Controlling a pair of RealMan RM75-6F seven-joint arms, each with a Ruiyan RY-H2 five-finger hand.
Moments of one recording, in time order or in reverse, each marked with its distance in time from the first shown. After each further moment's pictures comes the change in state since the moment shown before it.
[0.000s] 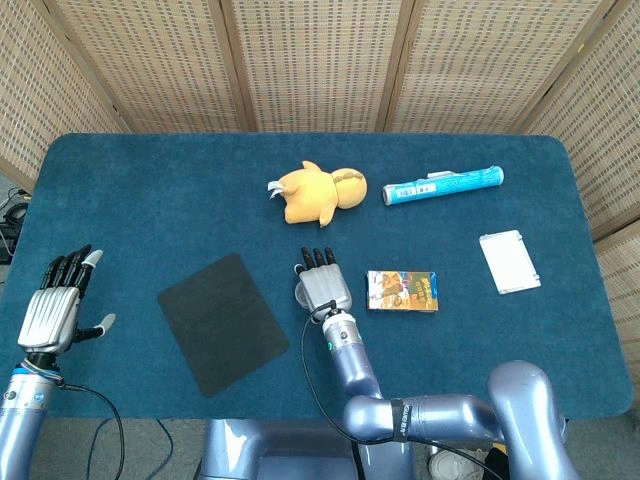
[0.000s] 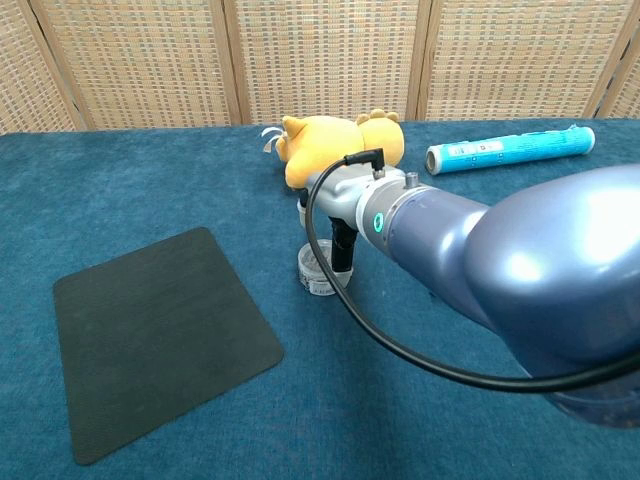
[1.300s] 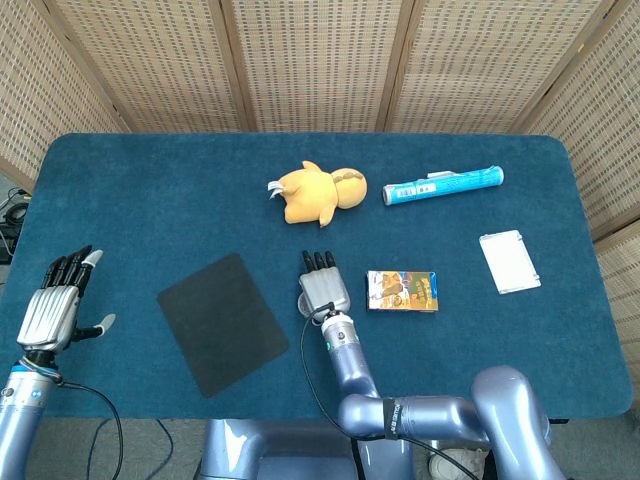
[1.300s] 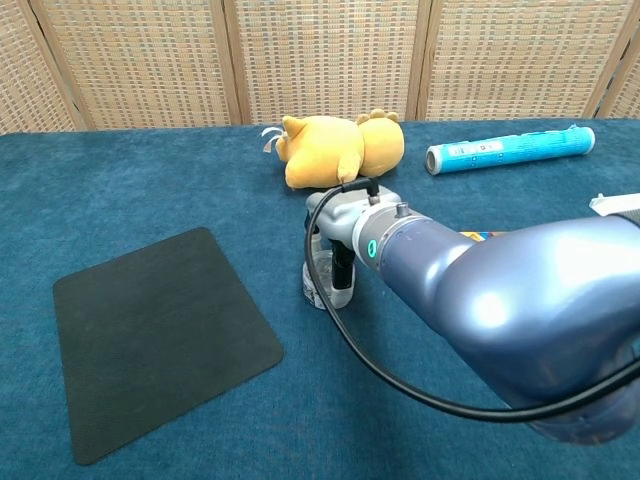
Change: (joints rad) left arm 0.006 0.016 -0.022 0.004 -0.004 -0.055 -0.041; right arm 0.011 -0.067 -0.034 0.135 -0.024 -0.039 0.050
